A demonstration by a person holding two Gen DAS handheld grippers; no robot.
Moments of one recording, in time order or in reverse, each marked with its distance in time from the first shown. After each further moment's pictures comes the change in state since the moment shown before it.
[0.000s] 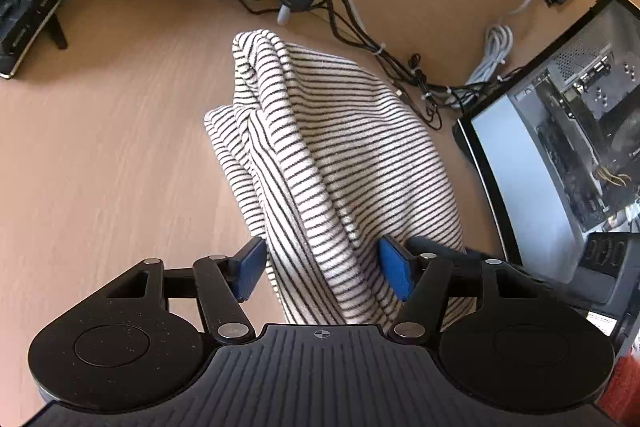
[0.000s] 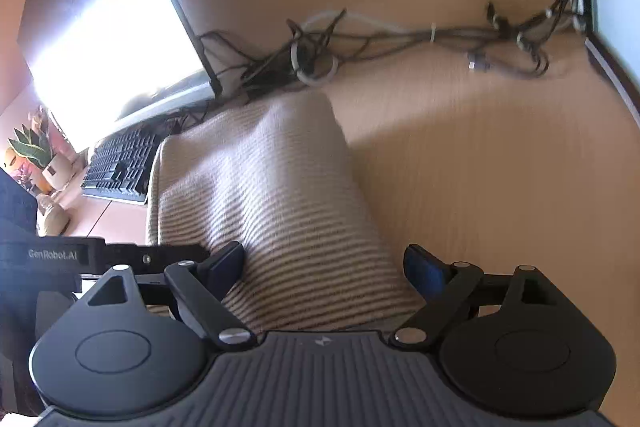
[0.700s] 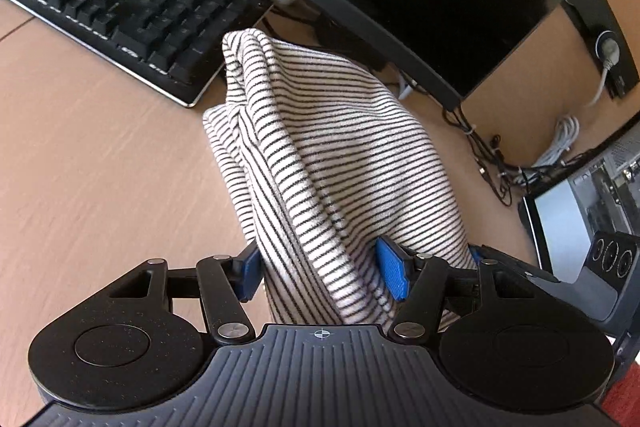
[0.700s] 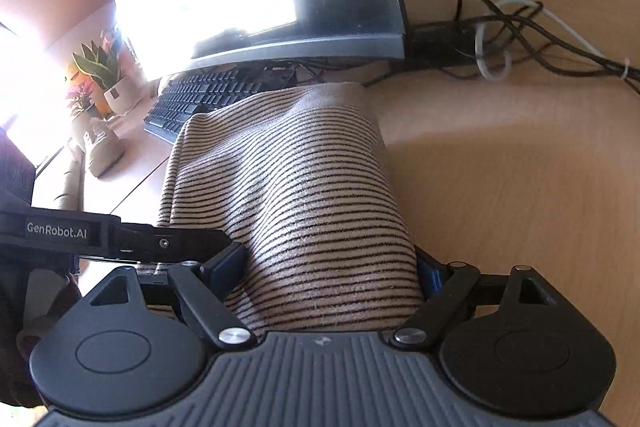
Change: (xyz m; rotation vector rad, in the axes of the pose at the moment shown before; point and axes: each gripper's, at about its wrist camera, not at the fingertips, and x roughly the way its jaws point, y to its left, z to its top) left arm -0.061 0.064 0.003 -0.167 -0.133 0.155; right arm 0.088 0.101 0.023 -0.302 0.087 0.164
